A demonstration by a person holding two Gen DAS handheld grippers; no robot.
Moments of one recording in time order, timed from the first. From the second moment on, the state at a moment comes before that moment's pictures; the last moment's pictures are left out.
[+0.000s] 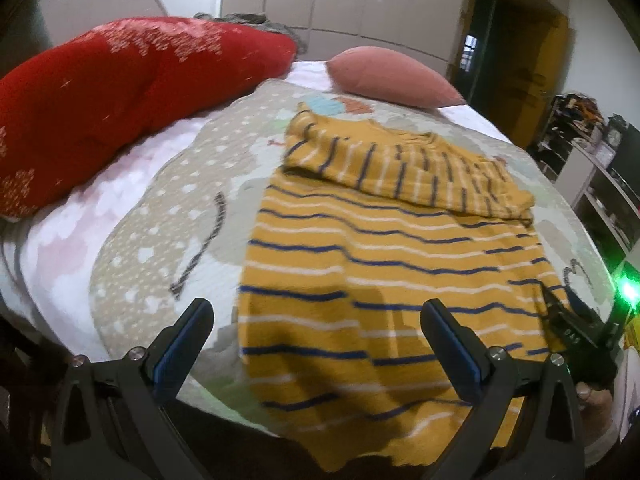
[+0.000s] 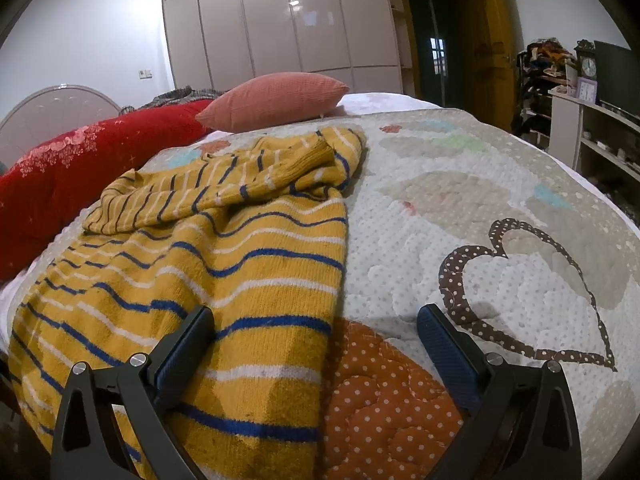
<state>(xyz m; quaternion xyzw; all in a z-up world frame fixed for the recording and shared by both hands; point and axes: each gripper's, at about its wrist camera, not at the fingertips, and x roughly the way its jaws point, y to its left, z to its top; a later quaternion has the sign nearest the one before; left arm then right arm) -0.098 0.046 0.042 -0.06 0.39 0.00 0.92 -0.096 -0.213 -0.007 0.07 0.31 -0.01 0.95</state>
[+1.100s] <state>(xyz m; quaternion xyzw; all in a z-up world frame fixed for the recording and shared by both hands) -0.080 0.063 -0.011 -0.10 0.46 0.02 0.88 -0.104 -0.208 -0.008 0.07 0.29 -0.04 0.95</state>
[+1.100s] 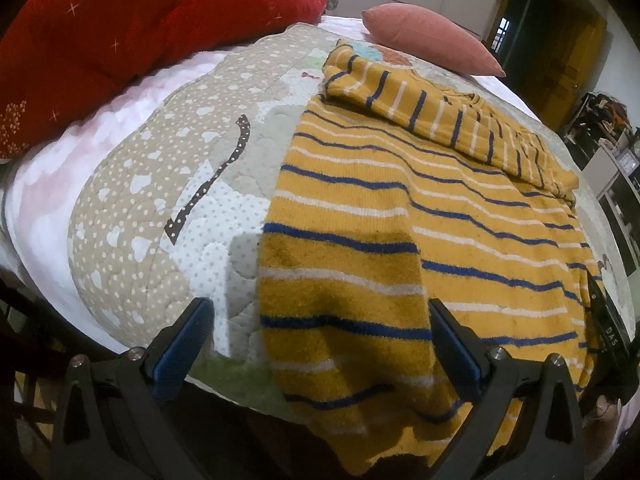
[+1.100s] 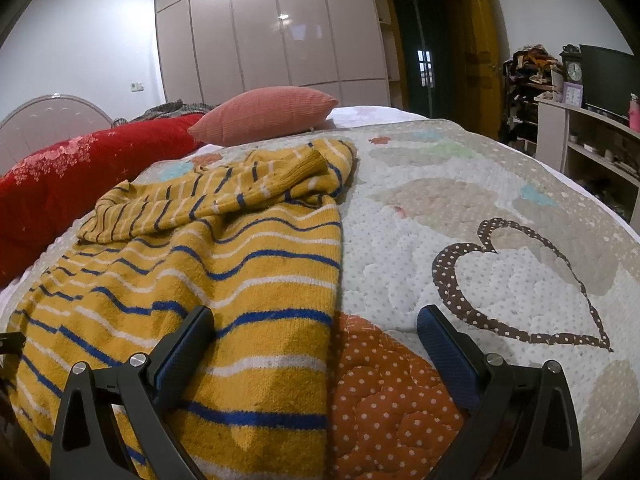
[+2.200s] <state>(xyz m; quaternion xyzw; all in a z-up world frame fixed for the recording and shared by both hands) -0.123 0.102 0.027 -0.16 0.41 -0.02 0.90 -0.108 -0.270 0.022 0.23 0.40 0.04 0.89</state>
